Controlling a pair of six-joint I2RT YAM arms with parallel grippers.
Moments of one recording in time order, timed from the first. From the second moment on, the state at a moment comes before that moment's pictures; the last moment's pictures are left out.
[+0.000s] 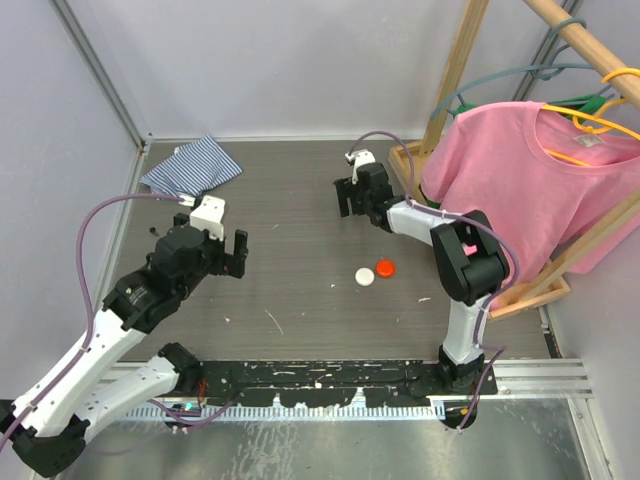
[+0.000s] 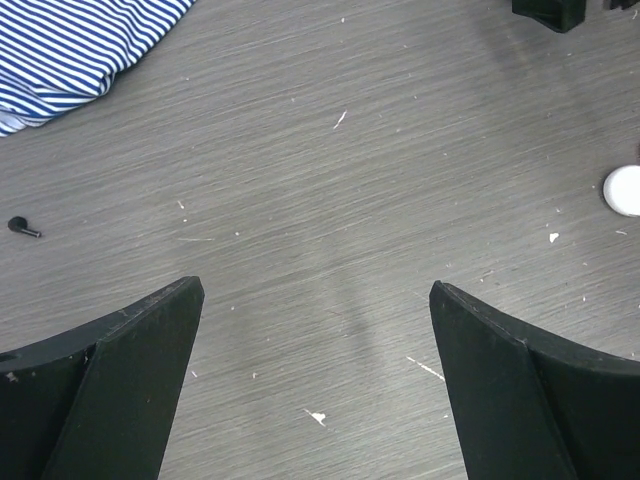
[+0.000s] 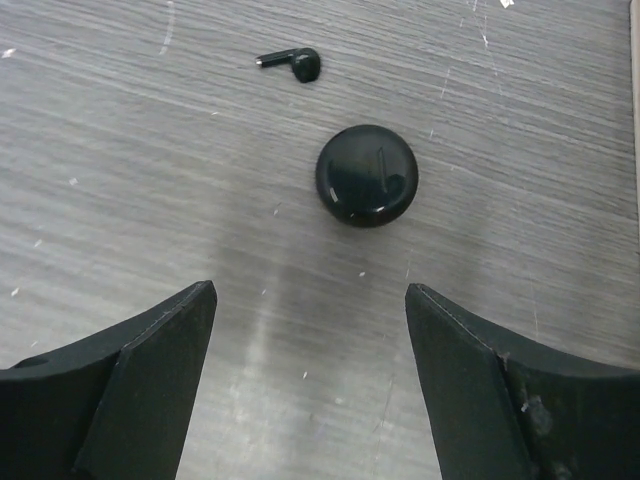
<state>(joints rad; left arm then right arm) -0.65 0.76 0.92 -0.63 -0.34 -0.14 0.44 1.88 1.19 0.09 0.13 0.06</state>
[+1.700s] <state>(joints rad) -0.53 0.71 0.89 -0.59 -0.09 -0.20 0.51 1.71 1.07 0.00 -0.02 -0.01</state>
